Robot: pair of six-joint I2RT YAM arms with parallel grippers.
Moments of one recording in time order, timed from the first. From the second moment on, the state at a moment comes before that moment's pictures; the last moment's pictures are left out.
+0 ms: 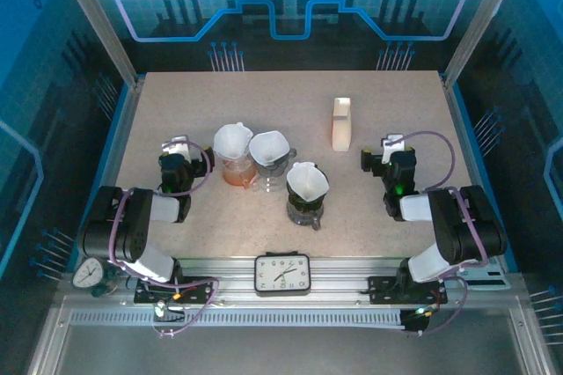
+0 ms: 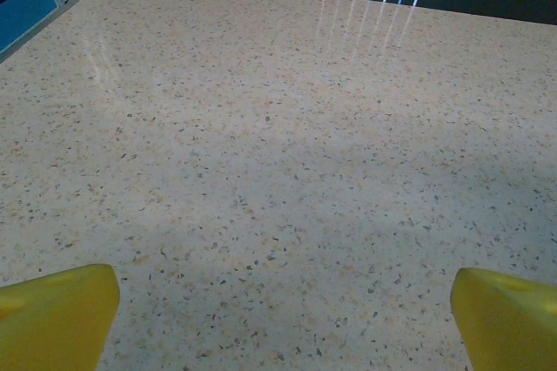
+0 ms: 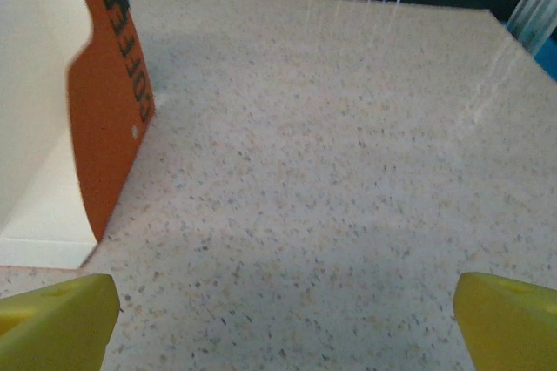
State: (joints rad) left arm -0.01 1.55 0.34 0.85 -0.15 -0.16; right arm 0.12 1.53 0.36 0.82 0.20 -0.05
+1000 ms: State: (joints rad) left arm -0.01 1.55 0.34 0.85 -0.15 -0.16; right arm 0.08 1.53 0.37 0.81 0.13 -0.04
